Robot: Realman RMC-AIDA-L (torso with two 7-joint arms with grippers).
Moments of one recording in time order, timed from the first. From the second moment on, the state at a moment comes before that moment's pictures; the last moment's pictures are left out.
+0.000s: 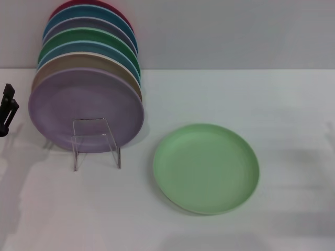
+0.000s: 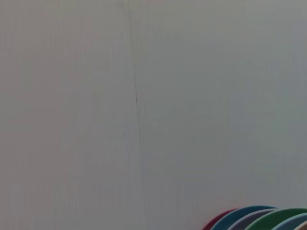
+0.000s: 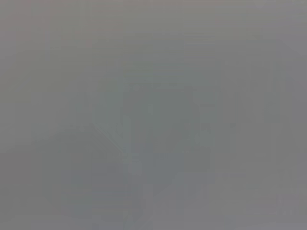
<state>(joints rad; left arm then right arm) -0.29 -2.08 -1.35 -0.21 2.86 1.40 -0.11 0.30 2.09 2.28 0.08 -0.53 1.48 -2.75</state>
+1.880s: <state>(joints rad) -0.30 -2.08 -1.33 -0.22 2.85 1.40 -0.10 0.60 2.02 2.05 1.25 -2.52 1.49 -0.38</state>
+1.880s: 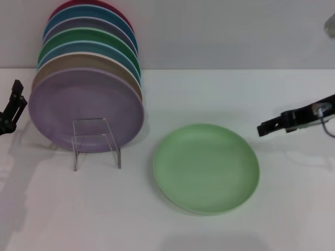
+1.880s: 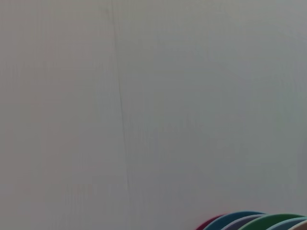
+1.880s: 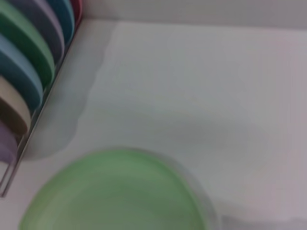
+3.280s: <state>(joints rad) -0.30 -2.07 -1.33 -0.22 2.85 1.40 -0.09 0.74 2.02 1.90 0.88 -2.52 1.30 -0.41</state>
